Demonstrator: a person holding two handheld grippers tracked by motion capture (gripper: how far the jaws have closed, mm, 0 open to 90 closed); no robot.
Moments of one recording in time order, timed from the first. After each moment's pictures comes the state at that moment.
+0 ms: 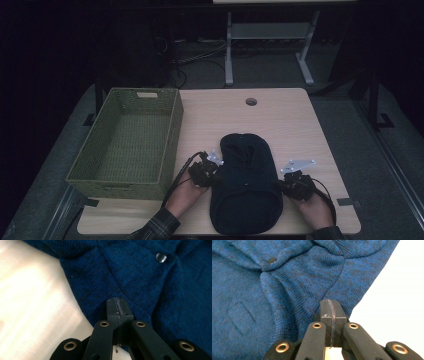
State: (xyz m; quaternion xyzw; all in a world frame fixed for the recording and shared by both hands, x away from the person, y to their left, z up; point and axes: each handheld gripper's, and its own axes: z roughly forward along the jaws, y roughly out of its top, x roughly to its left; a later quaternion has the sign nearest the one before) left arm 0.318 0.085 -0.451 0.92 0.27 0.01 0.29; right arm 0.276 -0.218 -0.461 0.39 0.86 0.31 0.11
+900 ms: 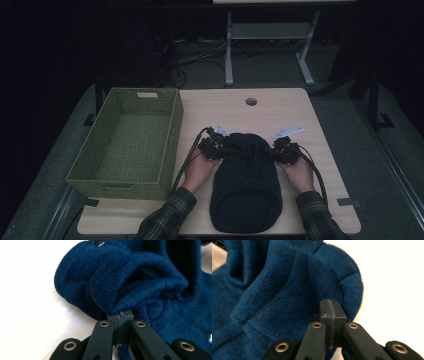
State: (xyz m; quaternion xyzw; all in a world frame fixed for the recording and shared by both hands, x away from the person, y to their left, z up) left arm 0.398 0.055 -0.447 0.88 0.32 0.05 0.34; right arm 0.378 -0.206 -0.459 0.41 0.84 0.34 0.13
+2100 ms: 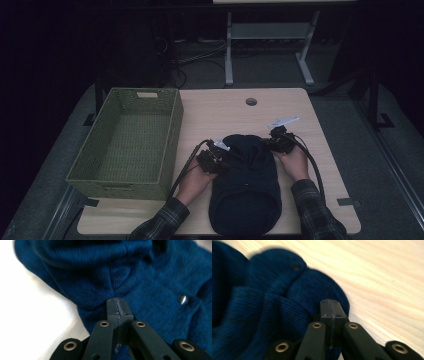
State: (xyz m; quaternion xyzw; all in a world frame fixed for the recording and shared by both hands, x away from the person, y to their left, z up) left arm 0.359 0.062 -0.453 0.91 0.29 0.01 0.31; right arm 0.413 -0.201 -0.455 0.41 0.83 0.35 0.13
